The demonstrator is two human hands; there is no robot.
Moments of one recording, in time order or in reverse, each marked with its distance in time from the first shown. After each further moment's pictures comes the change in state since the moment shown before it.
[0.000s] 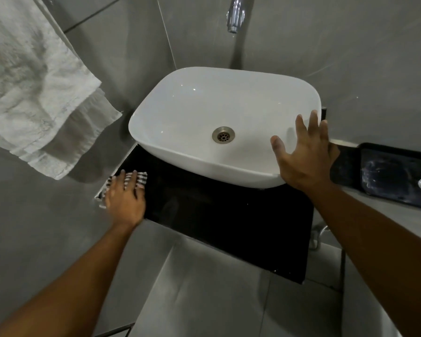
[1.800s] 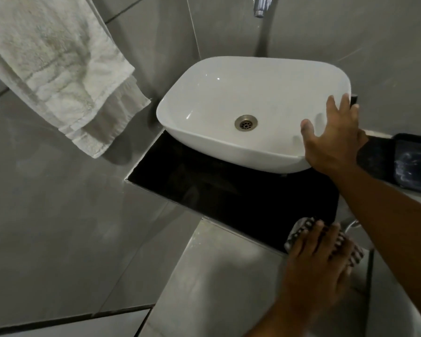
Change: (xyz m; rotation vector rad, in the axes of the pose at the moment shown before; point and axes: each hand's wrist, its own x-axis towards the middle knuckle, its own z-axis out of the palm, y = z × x) left_hand -0.260 0.226 0.067 -0.111 -0.131 0.825; right_hand -0.002 0.002 0.000 0.136 0.113 -0.023
